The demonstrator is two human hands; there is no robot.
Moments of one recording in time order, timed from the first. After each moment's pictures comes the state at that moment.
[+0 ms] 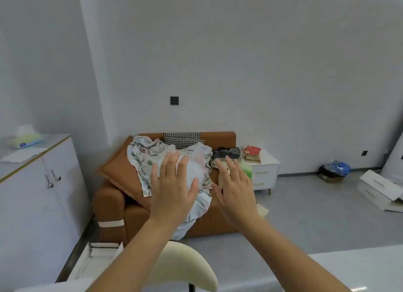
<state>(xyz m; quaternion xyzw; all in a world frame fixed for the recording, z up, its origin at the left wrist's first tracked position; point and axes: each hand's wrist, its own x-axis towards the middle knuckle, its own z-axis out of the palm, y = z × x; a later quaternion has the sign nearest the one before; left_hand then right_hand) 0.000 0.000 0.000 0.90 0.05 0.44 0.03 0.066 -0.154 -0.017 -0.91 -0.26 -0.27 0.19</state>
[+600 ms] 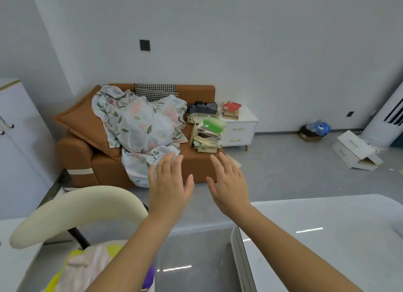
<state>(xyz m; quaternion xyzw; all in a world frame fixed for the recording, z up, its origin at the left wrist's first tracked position) 0.043 -0.255 -0.107 0.93 0.10 0.35 0.11 0.115 -0.403 -0.114 -0.94 -0.26 -0.14 0.17</state>
